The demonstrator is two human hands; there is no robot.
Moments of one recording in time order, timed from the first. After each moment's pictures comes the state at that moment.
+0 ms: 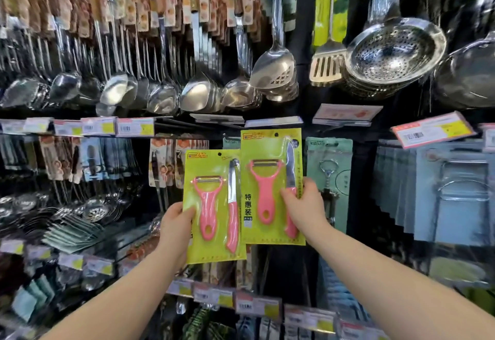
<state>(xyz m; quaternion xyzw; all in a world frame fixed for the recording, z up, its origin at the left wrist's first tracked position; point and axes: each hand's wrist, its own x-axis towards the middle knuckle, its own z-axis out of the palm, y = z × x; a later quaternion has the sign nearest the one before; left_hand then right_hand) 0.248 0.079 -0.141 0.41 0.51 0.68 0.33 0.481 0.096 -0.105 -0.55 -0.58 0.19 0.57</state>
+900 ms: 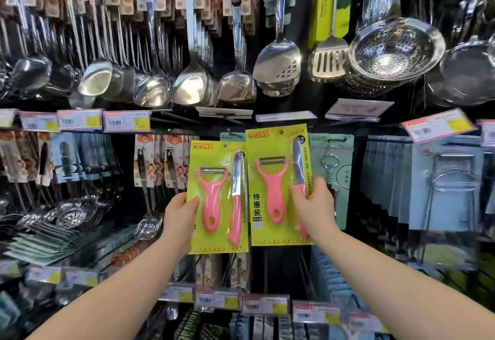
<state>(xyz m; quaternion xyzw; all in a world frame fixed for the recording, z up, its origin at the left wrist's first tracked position) 0.228 0.109 -0.132 0.45 0.48 0.64 0.38 0.467 0.093 -0.114 -0.57 -0.55 0.11 0.60</state>
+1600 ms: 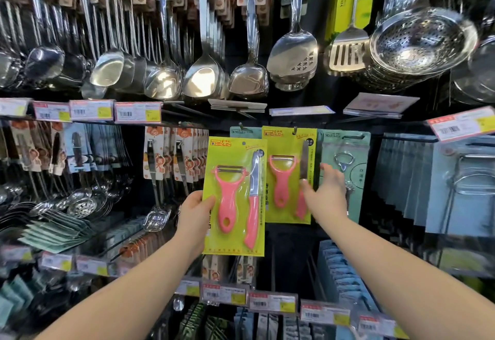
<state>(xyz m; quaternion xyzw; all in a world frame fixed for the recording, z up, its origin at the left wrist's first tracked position) 0.235 0.104 -0.137 0.47 0.46 0.63 0.42 0.472 0.120 -0.106 -0.65 -0.55 0.00 0.52</state>
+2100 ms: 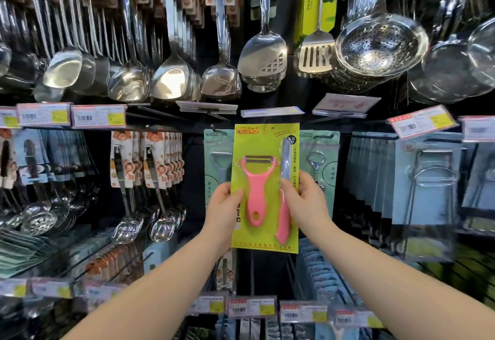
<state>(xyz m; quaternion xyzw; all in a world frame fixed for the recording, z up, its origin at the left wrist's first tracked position) 0.323 0.104 -0.119 0.51 0.37 0.61 0.48 0.474 0.083 -0.108 -0.51 -0.60 0.11 0.61</state>
